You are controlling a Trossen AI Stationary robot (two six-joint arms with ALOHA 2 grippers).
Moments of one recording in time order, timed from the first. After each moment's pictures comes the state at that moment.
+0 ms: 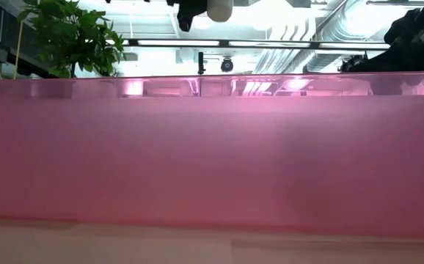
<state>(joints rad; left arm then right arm) 0.00 1.37 1.00 0.23 0.06 -0.13 0.12 0.02 0.07 -0.15 0.26 0.36</state>
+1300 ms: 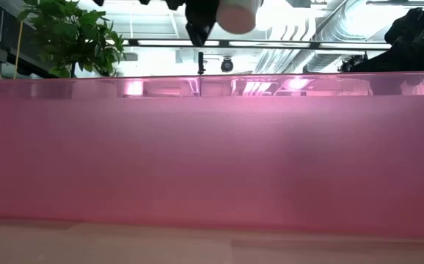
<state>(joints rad) -0.28 1.63 1.00 0.38 -0.01 -0.24 0.12 0.02 0.07 -0.15 0.23 0.34</state>
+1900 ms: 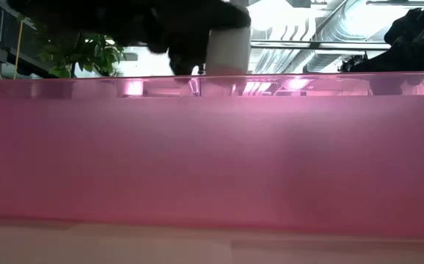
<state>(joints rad) -0.35 1.73 0.80 0.73 -0.18 -0.21 0.12 0.02 0.07 -0.15 0.23 0.36</state>
